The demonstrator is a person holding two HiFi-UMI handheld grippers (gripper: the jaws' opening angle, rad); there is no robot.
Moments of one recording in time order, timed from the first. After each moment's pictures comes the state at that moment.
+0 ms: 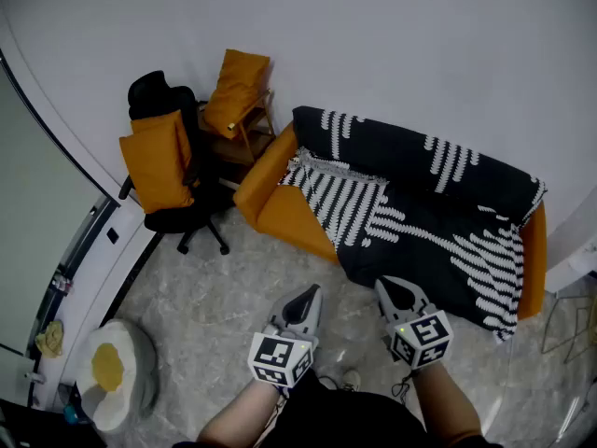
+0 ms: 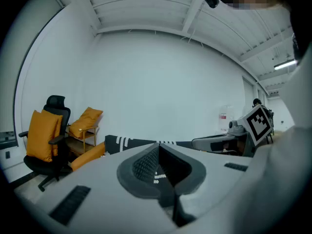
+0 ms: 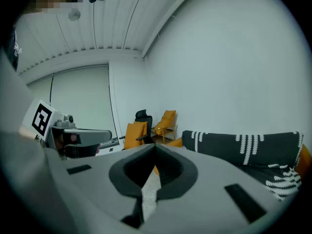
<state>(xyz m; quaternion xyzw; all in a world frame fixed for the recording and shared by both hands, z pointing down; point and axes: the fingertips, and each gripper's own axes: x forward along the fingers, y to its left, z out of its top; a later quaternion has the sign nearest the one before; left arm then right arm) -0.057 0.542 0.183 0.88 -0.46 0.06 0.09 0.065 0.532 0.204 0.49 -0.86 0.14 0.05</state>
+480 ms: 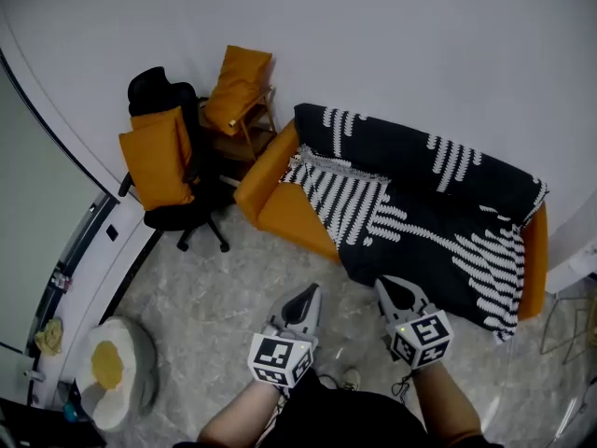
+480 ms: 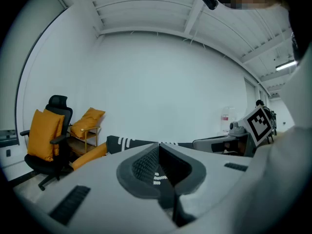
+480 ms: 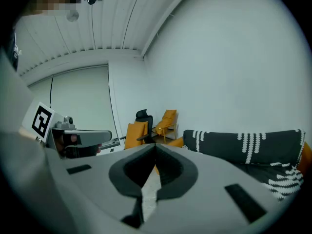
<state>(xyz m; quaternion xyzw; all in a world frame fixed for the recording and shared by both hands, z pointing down) -0.066 0.536 0.186 0.88 -0.47 0.05 0.09 0.057 0.526 0.208 0.48 -0.86 0.14 0.05</state>
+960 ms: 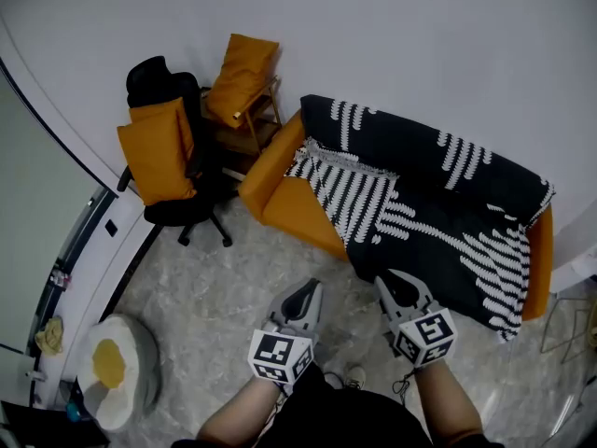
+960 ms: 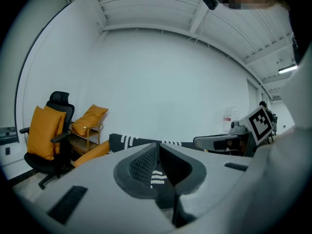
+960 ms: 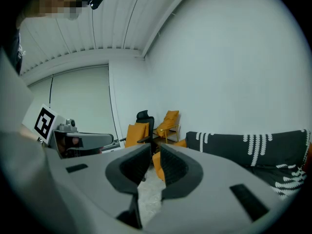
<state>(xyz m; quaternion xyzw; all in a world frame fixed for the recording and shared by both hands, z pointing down) -0.104 0.499 0.192 0.88 -0.47 0.06 0.11 0.021 0.490 0.204 0.48 -0.87 0.14 0.04</state>
